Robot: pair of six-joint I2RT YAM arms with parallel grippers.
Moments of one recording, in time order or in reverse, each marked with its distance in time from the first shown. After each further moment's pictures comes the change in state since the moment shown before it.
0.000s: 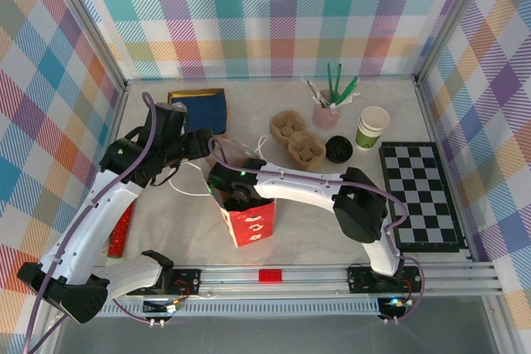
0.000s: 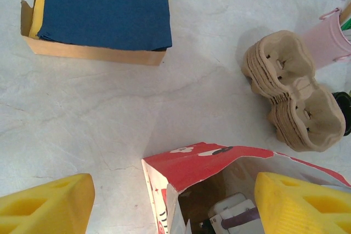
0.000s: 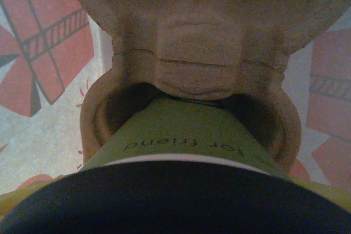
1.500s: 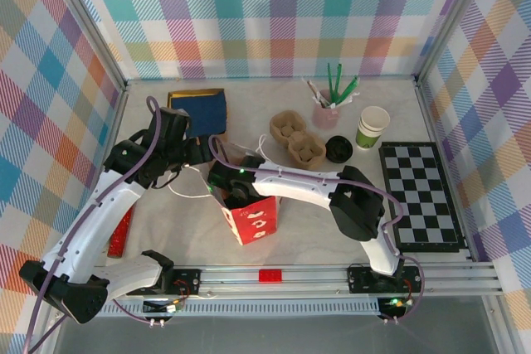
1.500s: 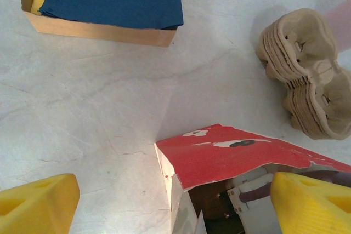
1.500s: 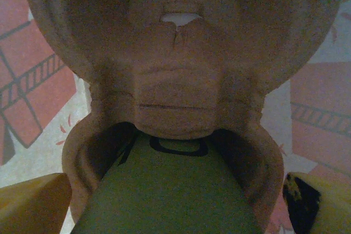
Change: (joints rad) left arm 0.000 -0.002 -0.045 -0.022 0.009 -0.008; right arm -0.003 0.021 0.028 -0.027 0.104 -0.023
